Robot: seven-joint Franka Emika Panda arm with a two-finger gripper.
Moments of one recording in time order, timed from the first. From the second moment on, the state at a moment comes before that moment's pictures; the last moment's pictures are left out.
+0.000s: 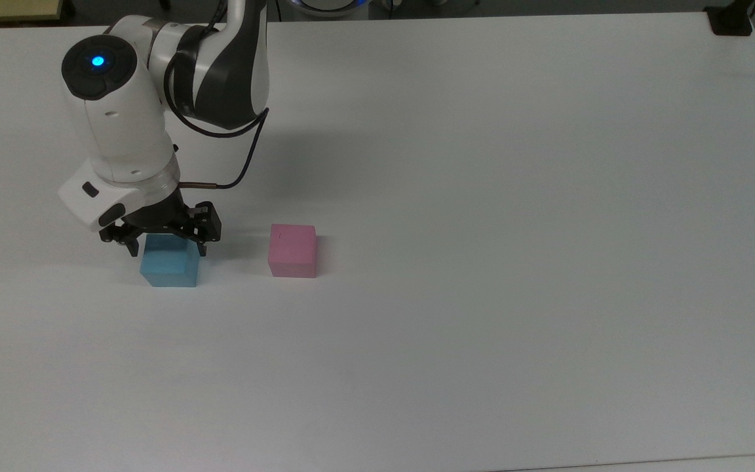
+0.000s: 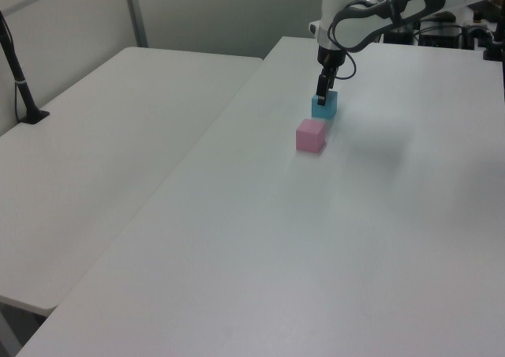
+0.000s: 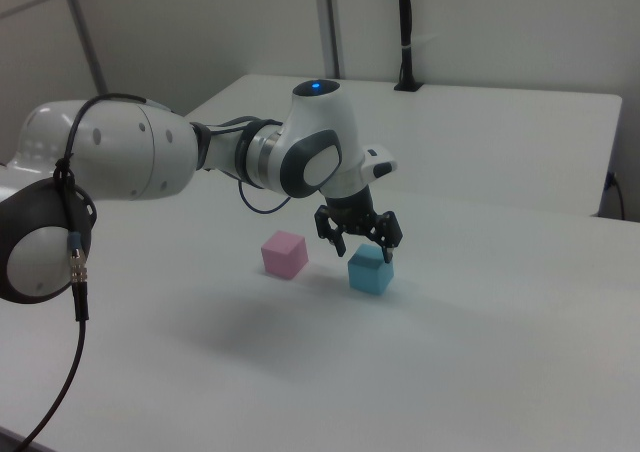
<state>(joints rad) -0.19 0.59 -0.04 -1.47 -0.05 2.22 -0.28</state>
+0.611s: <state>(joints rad) -0.19 0.40 -0.04 -1.45 -0.05 2.02 -0.23</state>
